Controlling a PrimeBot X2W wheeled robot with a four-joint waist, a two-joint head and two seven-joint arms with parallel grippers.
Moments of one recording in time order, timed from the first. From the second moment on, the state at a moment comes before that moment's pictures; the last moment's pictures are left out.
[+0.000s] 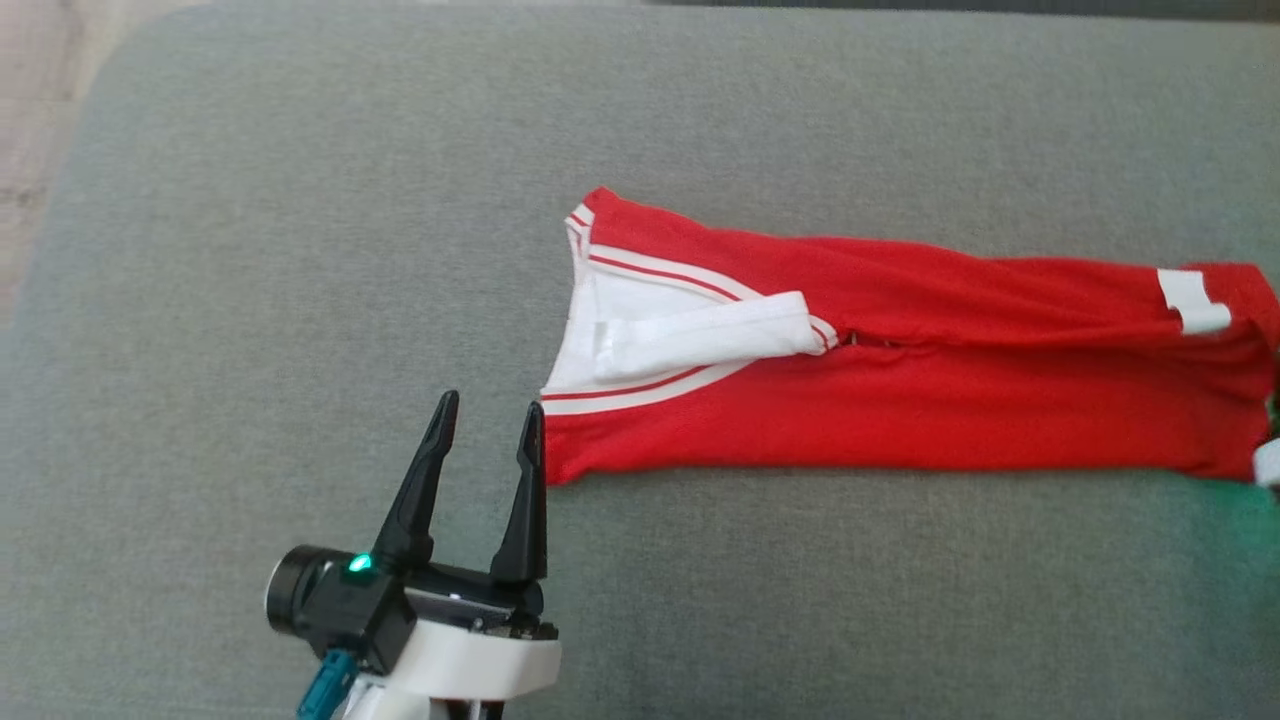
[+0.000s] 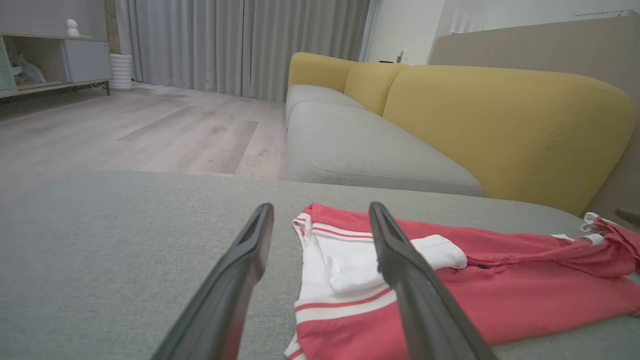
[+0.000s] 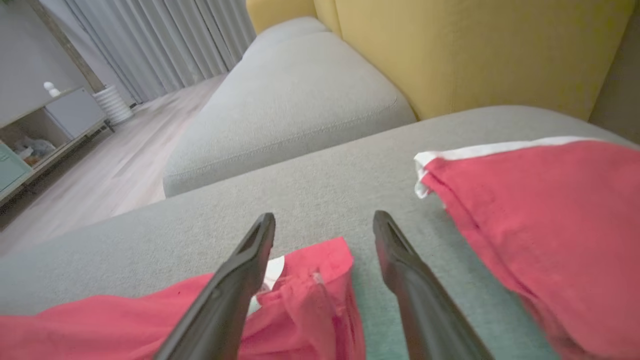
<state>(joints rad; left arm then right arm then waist) -0.06 0.17 -0.50 -0.02 -0.36 0.15 -0.26 -0.26 -0.39 -0.13 0.45 0.60 0.13 -0.06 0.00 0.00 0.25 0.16</state>
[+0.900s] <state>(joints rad) 0.04 0.07 -0.32 -0.03 -0.19 0.03 -0.26 -0.23 -0.41 -0.24 0.52 0.52 0.13 0.14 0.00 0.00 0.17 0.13</state>
